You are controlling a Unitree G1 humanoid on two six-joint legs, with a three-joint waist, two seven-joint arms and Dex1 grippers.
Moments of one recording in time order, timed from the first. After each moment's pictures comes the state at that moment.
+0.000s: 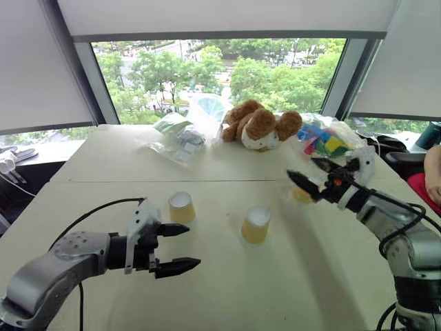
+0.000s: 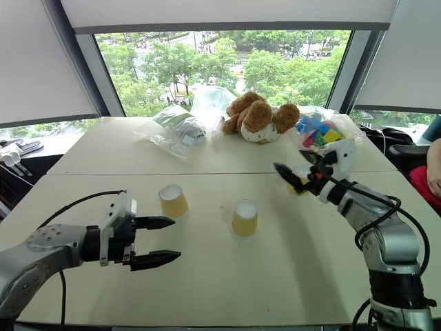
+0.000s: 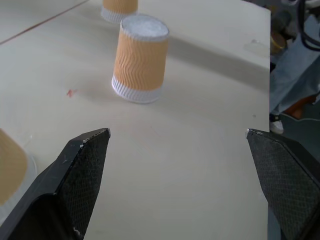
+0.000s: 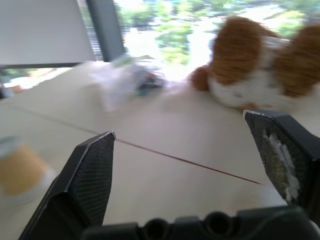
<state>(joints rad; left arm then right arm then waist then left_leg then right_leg) -0.16 0.83 0.09 -0.55 -0.77 0.74 -0.91 -0.46 -0.61 -0.27 -0.03 0.42 0.47 0.54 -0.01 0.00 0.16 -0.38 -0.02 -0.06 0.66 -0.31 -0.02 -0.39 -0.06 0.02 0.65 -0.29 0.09</state>
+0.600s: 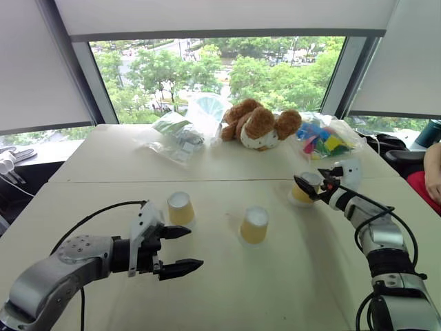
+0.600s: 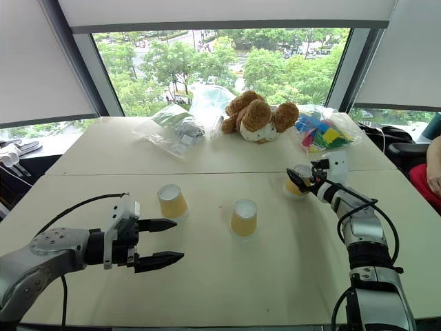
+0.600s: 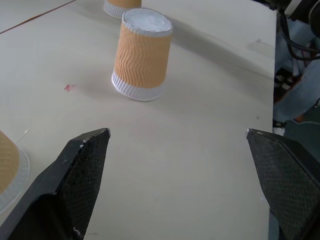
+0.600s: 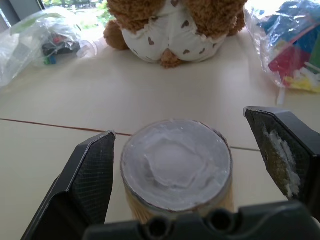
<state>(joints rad) -0.11 0.82 0.08 -0.57 -0.76 0.75 -0.86 -0.64 -0.56 -0.20 0.57 0.26 0.14 0.58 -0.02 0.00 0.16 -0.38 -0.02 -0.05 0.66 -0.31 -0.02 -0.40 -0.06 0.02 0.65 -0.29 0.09</state>
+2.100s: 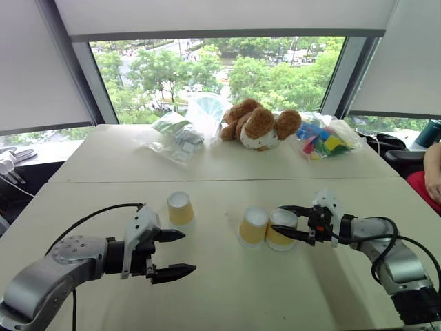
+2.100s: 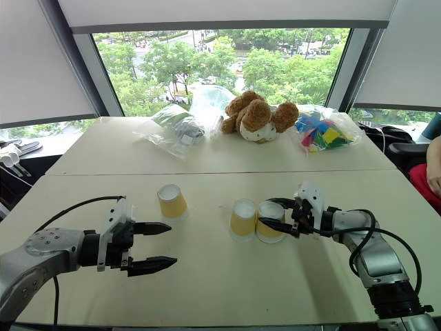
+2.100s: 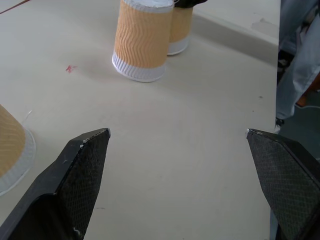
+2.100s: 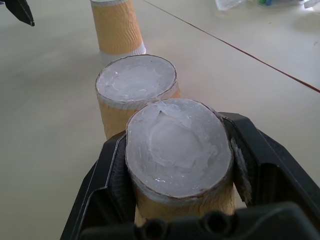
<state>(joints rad) -0.09 0.85 0.09 -0.55 -0.71 0.73 -0.93 -0.30 -0.70 -0.03 0.01 0.35 0.16 1.08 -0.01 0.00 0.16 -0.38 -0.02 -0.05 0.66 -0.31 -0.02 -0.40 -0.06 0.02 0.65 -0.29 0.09</state>
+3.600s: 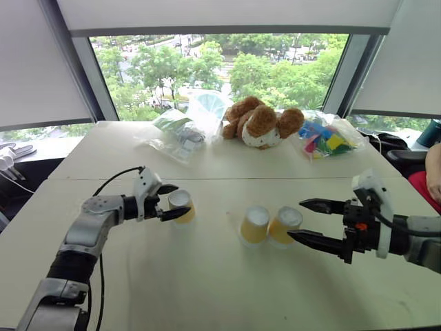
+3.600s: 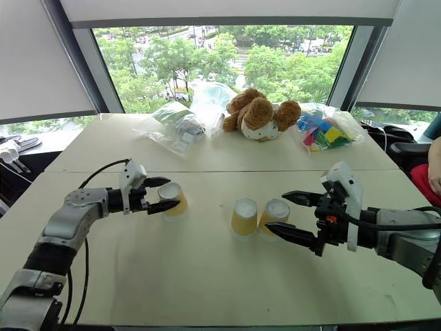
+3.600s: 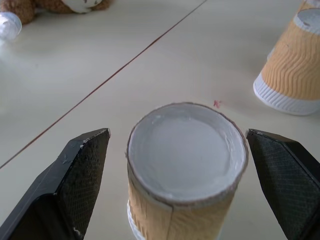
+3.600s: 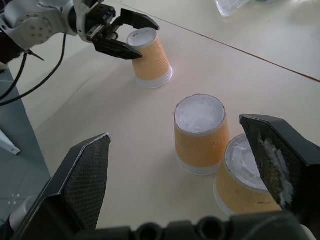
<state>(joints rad) -0.62 0.59 -0.04 0.34 -0.32 0.22 -1.07 -0.11 -0.99 -0.48 -0.67 1.04 0.97 0.70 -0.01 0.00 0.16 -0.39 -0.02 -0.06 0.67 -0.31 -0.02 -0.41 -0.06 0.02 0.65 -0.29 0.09</state>
